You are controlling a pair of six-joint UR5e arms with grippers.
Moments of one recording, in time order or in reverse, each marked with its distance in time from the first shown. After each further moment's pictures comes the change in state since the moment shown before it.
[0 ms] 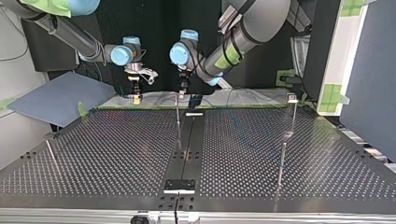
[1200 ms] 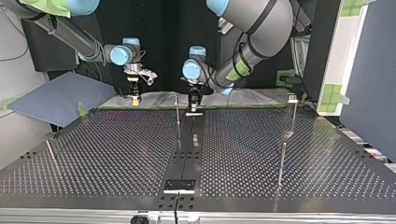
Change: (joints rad) left arm 0.118 -0.073 0.065 0.077 0.033 -0.122; right arm -0.004 0.000 0.000 -0.037 0.001 0.003
